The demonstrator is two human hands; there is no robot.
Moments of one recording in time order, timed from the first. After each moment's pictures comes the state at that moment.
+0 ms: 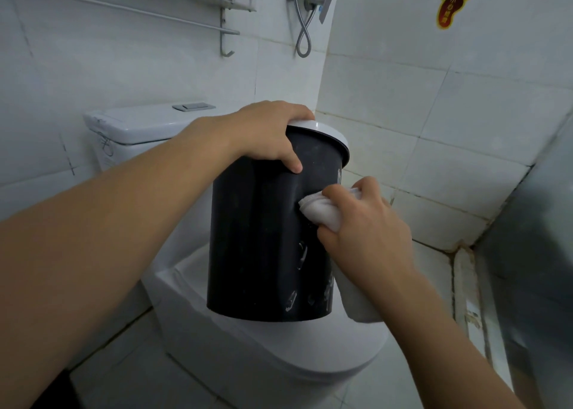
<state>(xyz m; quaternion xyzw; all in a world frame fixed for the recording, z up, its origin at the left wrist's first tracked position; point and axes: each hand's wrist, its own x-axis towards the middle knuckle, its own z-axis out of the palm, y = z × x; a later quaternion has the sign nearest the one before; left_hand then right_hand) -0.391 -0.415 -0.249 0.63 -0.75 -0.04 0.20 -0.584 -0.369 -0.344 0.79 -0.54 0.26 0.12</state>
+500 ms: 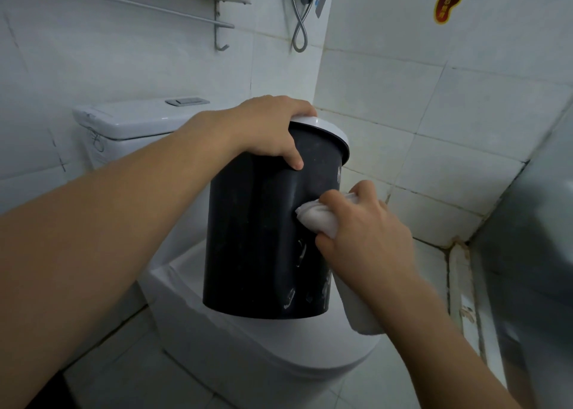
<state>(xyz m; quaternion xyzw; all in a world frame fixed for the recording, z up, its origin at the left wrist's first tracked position) -0.399 -0.420 -0.248 0.62 -0.76 -0.03 0.20 -0.588 -0.357 -0.345 0.79 -0.56 0.21 0.14</state>
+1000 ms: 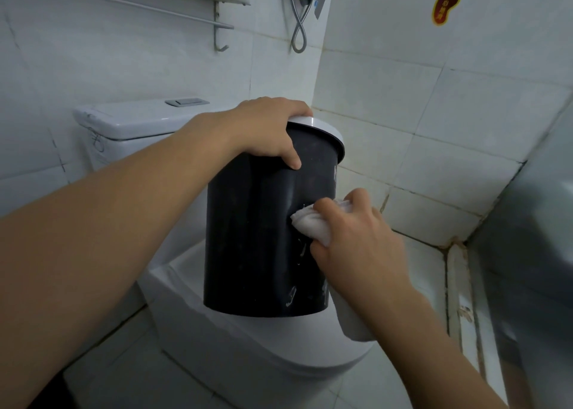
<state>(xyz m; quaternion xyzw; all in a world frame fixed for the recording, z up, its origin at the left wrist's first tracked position) -0.398 -0.420 -0.249 0.63 -0.75 -0.02 0.19 -0.584 -0.350 -0.352 0.80 -0.55 0.22 0.13</state>
